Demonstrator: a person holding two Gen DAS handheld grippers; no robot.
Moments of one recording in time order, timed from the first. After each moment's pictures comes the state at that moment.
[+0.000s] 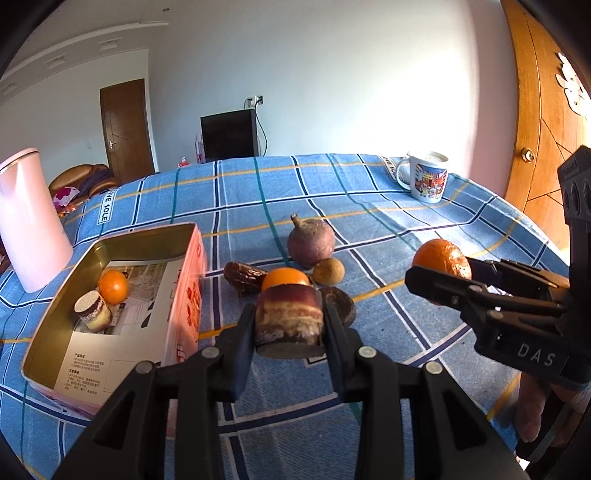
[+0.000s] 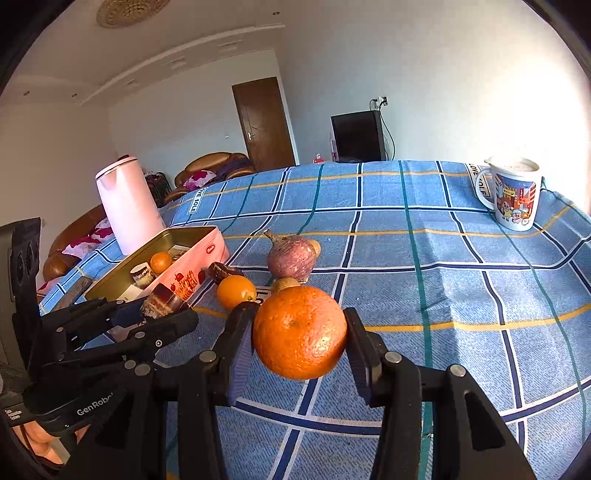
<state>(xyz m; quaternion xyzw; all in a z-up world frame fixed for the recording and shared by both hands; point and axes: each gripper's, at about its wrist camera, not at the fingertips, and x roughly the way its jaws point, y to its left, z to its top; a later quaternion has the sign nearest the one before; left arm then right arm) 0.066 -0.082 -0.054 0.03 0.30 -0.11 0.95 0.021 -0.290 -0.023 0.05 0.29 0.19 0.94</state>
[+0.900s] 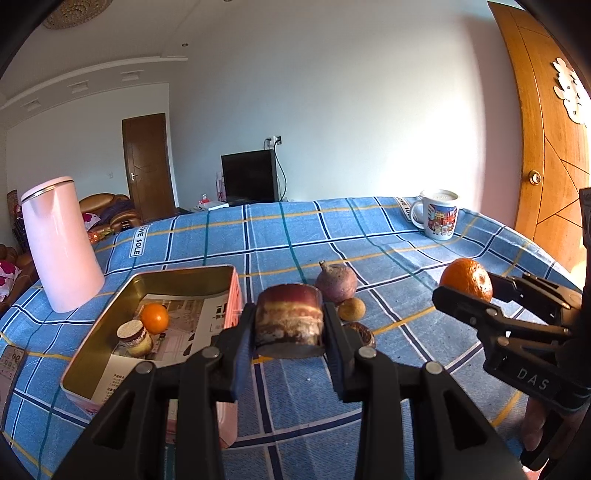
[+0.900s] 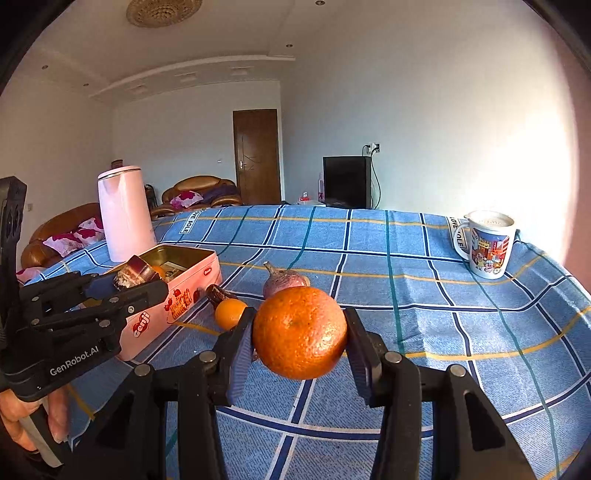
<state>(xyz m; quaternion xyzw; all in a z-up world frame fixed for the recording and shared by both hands) 0.045 -0.066 -0.033 0.03 0.21 -0.07 0.97 -0.008 -0.280 -0.007 0.00 0.21 0.15 0.97</state>
